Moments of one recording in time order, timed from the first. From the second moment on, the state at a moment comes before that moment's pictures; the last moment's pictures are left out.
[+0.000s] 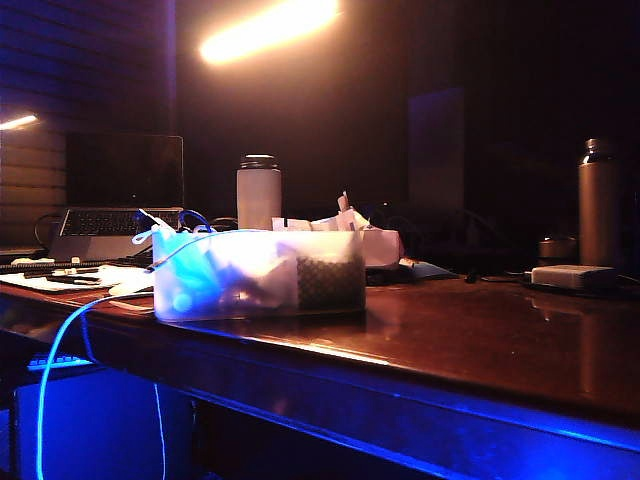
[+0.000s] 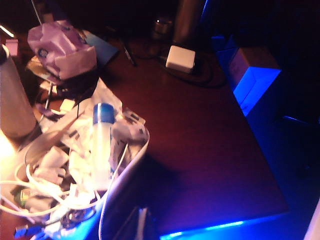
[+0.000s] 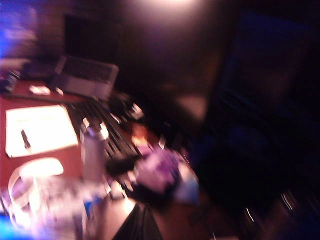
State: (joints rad) left arm -0.20 1.25 1.51 -0.82 0.65 0.21; right arm 0.31 0.87 1.44 -0.60 -0.06 -0.17
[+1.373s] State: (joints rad) left arm -0.20 1.25 1.51 -0.80 0.65 0.21; right arm 0.31 0.02 0.07 -0.36 0.13 0.13
